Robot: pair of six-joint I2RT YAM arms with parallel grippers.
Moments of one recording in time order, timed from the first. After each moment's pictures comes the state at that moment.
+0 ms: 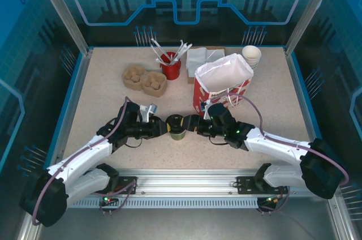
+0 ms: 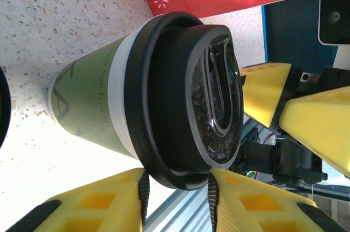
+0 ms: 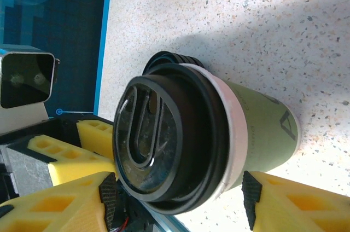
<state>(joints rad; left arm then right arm) -0.45 0.99 0.49 -0.20 0.62 -0.78 0.82 1.22 0.62 0.05 -0.23 1.04</state>
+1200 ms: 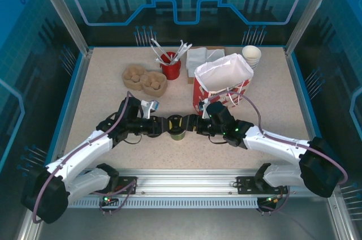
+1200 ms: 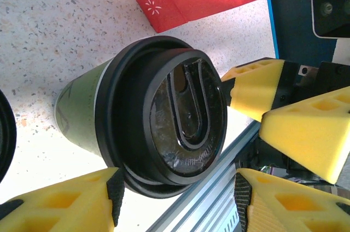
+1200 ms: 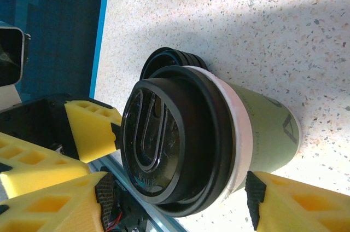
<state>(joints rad) -0.44 1.02 0.60 -0.31 0.60 -0.66 0.82 1.24 0.65 0.01 -0.25 0.99</state>
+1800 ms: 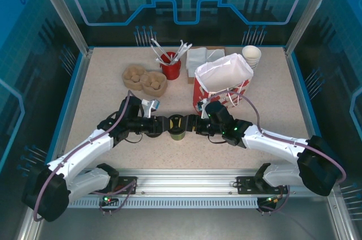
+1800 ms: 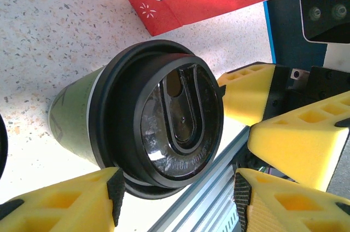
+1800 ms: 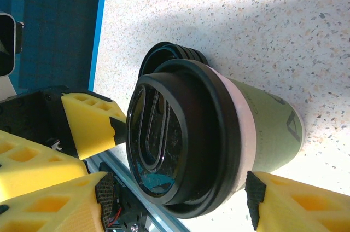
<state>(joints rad) -0.44 1.04 0.60 -0.29 0.62 -0.66 0.82 1.26 0.66 0.00 -0.26 0.98</state>
